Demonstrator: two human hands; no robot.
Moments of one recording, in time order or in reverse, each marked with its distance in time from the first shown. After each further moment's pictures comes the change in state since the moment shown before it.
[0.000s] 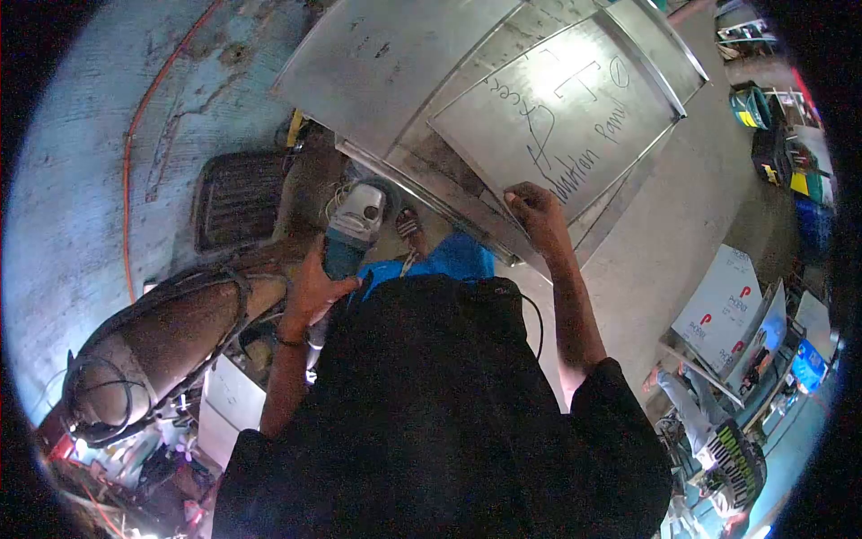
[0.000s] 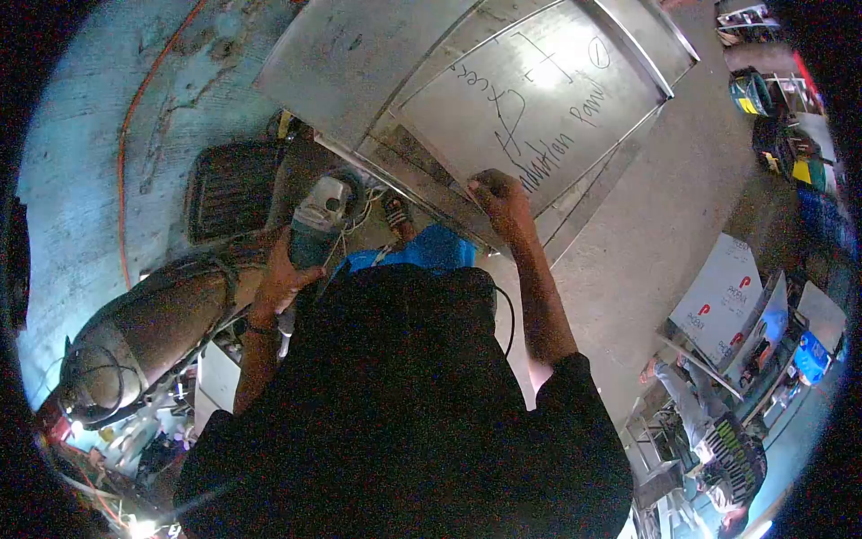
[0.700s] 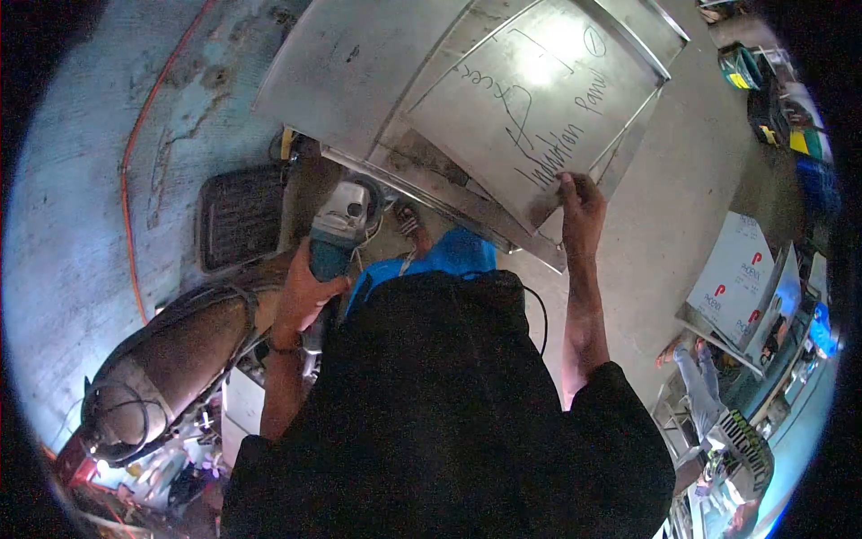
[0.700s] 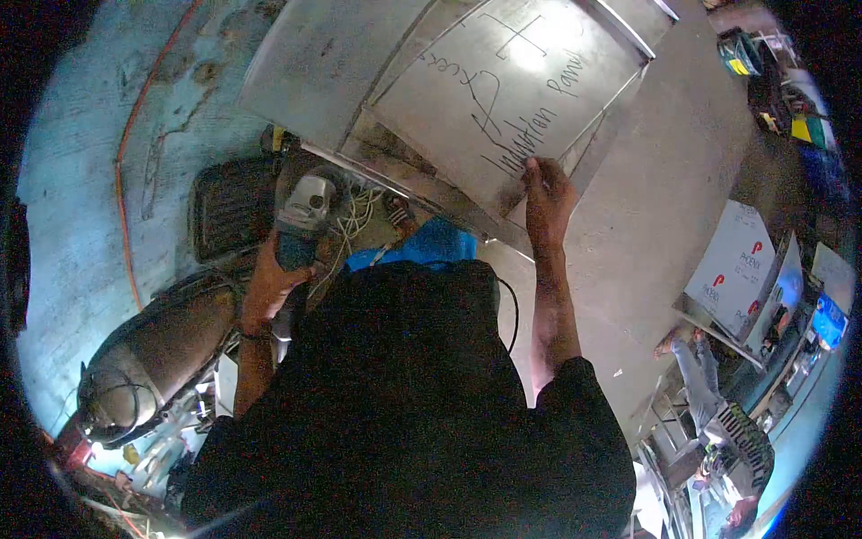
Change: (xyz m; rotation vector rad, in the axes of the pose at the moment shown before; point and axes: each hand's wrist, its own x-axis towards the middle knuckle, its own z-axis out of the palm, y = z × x) left_hand 0.002 0.012 -0.003 -0.056 -0.011 0.028; right_hand -0.033 0.025 -0.044 0.179 0.509 -0.087
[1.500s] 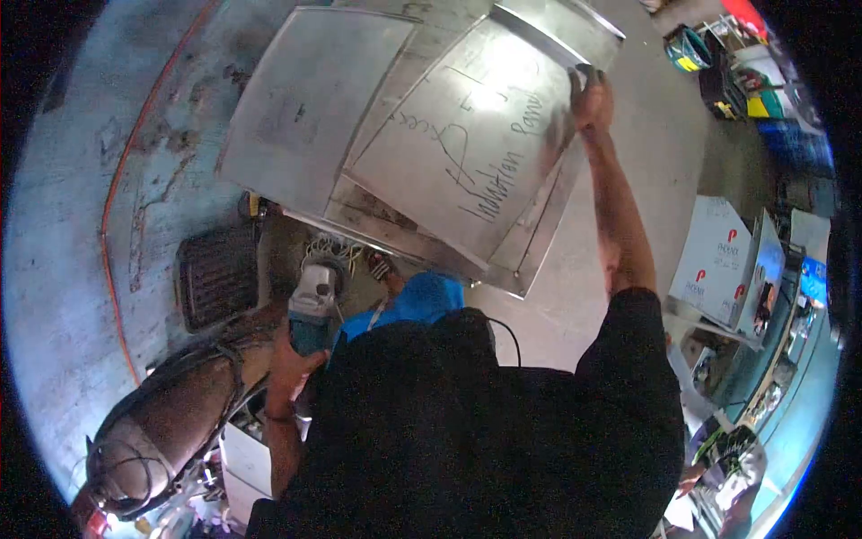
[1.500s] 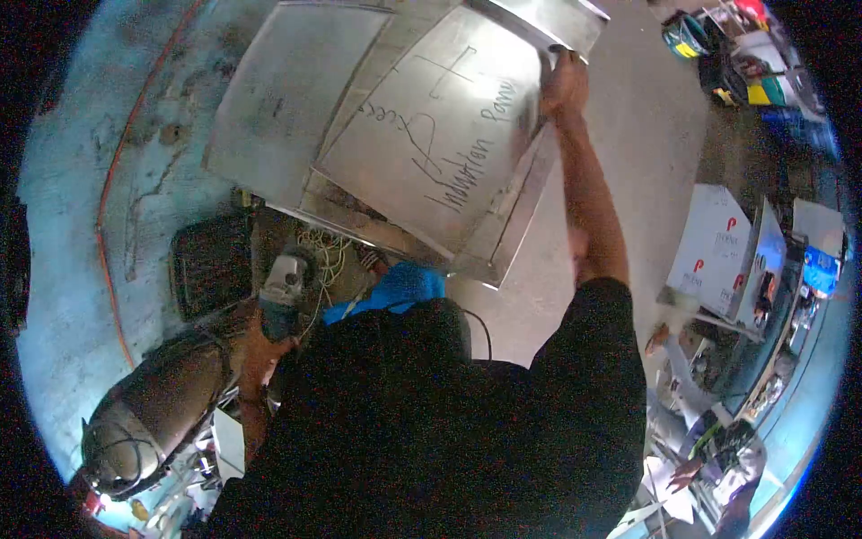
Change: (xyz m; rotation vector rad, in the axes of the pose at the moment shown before) left_hand -0.029 0.001 0.016 0.156 0.000 -0.118; right_hand 0.265 -0.016 -0.084 -0.787 0.434 -0.698
